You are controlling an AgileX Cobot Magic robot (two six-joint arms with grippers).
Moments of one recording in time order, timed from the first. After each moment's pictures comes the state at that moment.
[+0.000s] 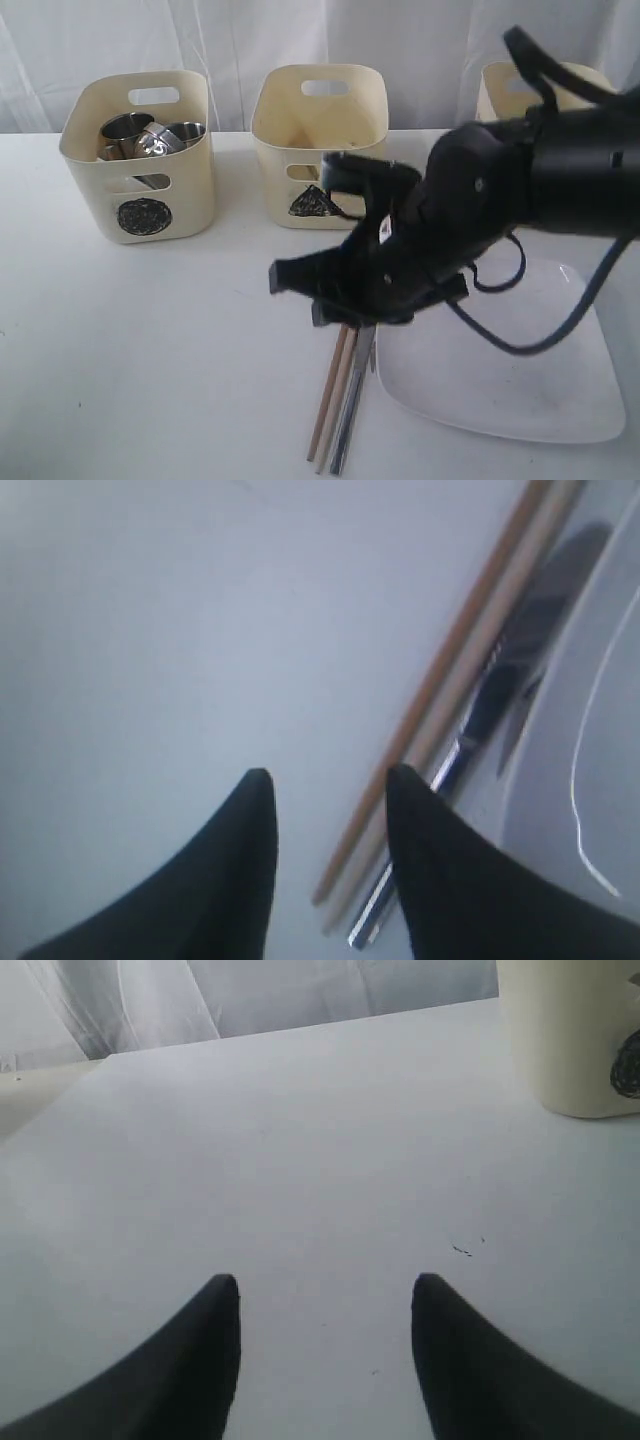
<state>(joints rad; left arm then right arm) 0.23 0.01 0.02 0.05 0.29 0.15 0.54 1.61 -1.00 0.24 0.55 0.34</state>
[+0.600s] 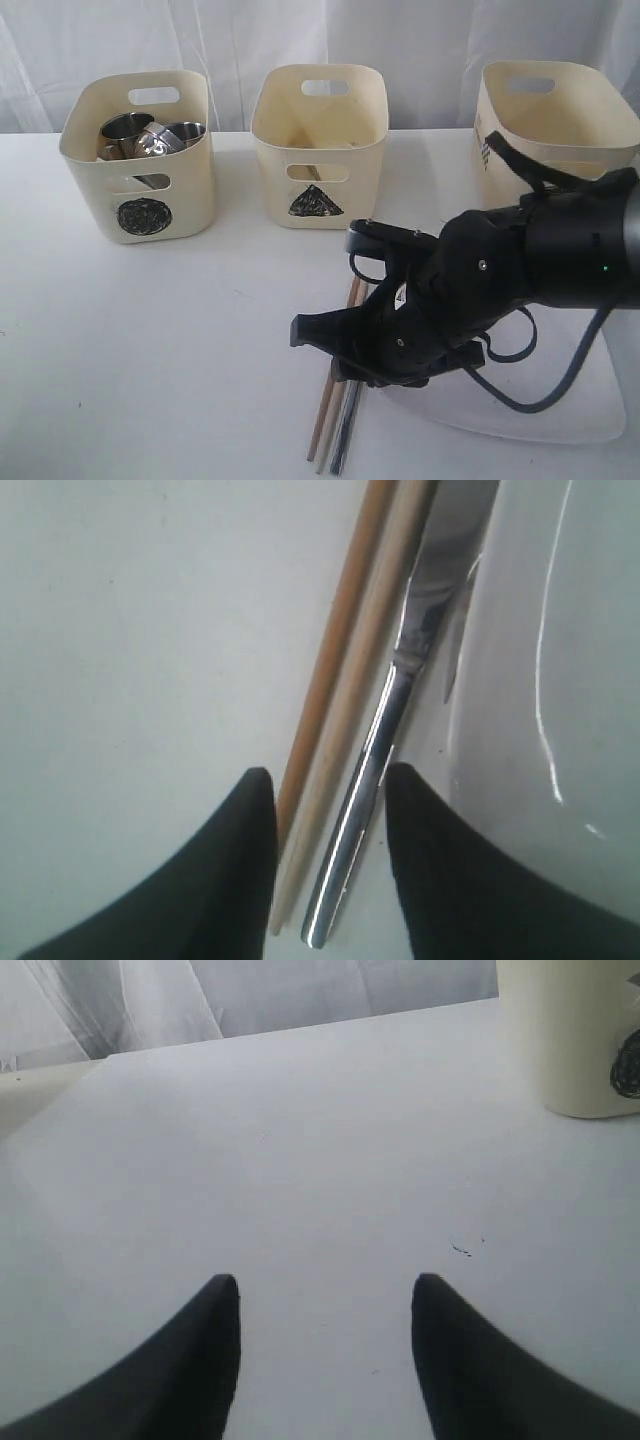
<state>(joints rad) 0.23 0.01 0.02 0.05 0.29 0.15 0.55 1.65 -0.84 0.31 0.41 0.37</state>
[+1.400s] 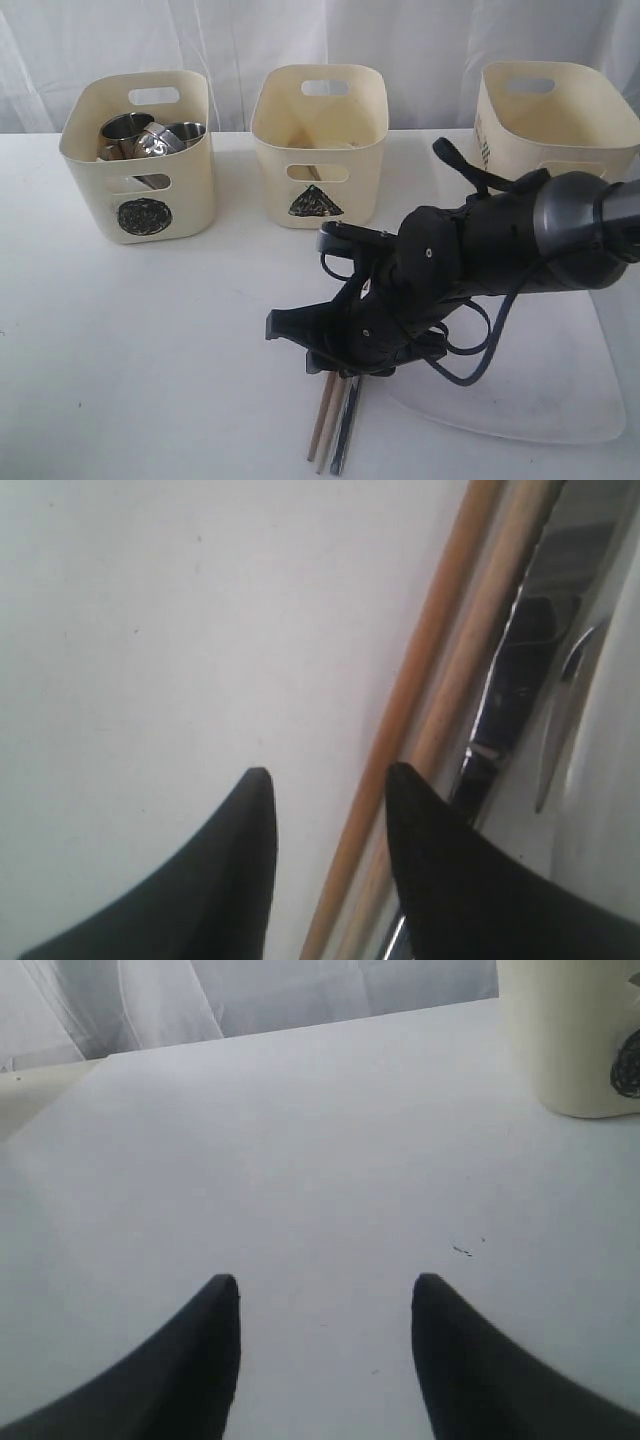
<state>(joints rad) 0.23 0.01 0.02 0.05 0.29 0.15 0.55 1.79 -0.93 0.42 0.38 0.24</state>
